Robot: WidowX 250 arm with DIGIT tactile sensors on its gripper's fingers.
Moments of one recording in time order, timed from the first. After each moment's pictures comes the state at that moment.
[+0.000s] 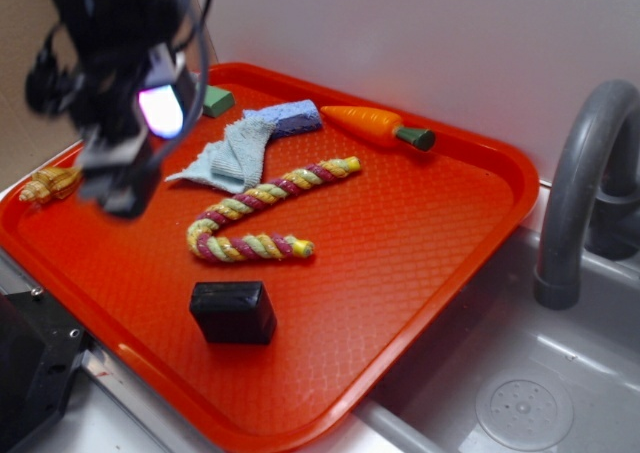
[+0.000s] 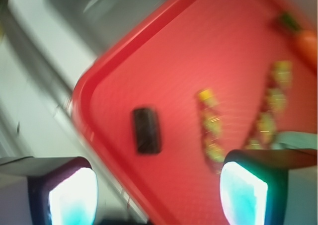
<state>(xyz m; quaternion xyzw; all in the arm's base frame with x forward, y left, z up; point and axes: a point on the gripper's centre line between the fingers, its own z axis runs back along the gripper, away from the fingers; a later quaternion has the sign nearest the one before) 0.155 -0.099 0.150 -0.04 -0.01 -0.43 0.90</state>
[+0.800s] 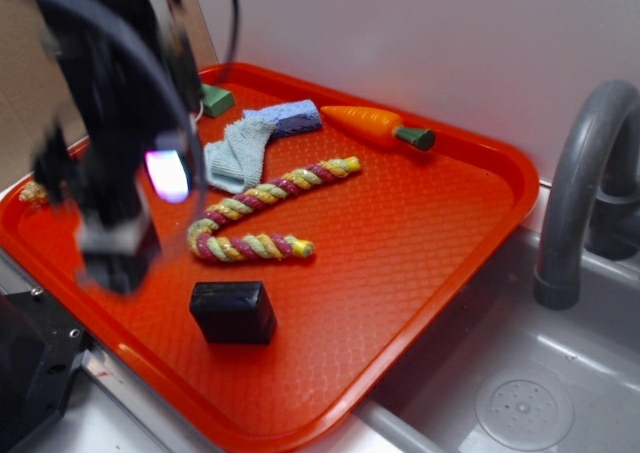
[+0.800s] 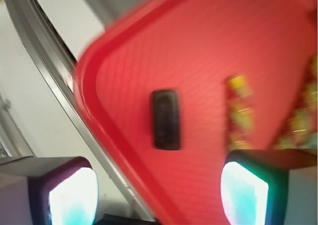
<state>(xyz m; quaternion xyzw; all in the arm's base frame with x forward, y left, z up) 0.133 -0.124 0.106 0.01 0.05 -0.46 0.89</state>
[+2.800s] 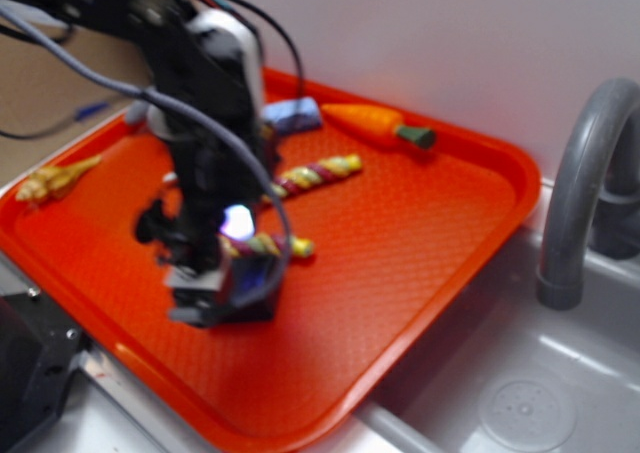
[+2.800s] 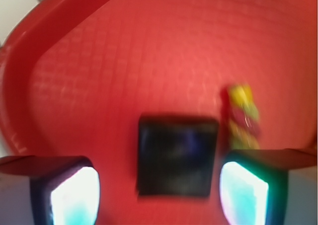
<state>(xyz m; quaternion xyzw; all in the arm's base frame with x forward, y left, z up) 0.167 -0.105 0.085 -0.01 0.01 -0.43 0.90</state>
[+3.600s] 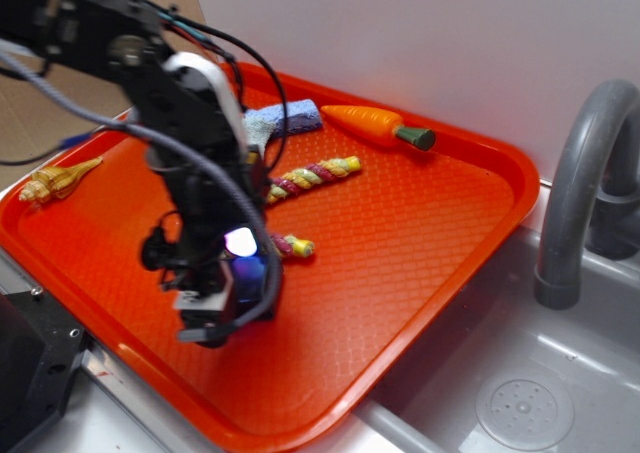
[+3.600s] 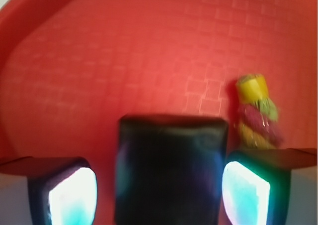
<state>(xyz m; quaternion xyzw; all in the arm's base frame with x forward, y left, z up) 0.184 -0.105 0.041 -0.02 -0.01 -0.43 0.90</state>
